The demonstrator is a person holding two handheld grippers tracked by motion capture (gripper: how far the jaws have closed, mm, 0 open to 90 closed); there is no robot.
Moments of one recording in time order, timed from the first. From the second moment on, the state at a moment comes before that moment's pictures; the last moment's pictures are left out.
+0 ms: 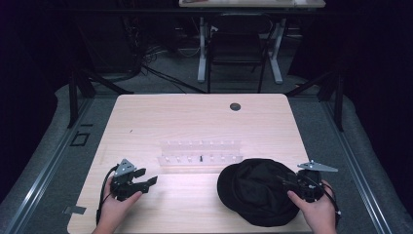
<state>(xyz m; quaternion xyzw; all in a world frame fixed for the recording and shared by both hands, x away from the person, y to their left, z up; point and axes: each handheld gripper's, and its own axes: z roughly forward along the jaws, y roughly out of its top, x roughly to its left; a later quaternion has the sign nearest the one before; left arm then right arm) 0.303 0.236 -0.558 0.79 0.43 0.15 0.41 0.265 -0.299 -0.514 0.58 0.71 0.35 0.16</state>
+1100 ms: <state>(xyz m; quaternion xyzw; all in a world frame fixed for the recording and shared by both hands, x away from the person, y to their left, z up) 0.302 0.233 -0.559 0.79 0.43 0.15 0.41 0.285 -0.320 -0.478 0.63 0.73 0.24 0.09</state>
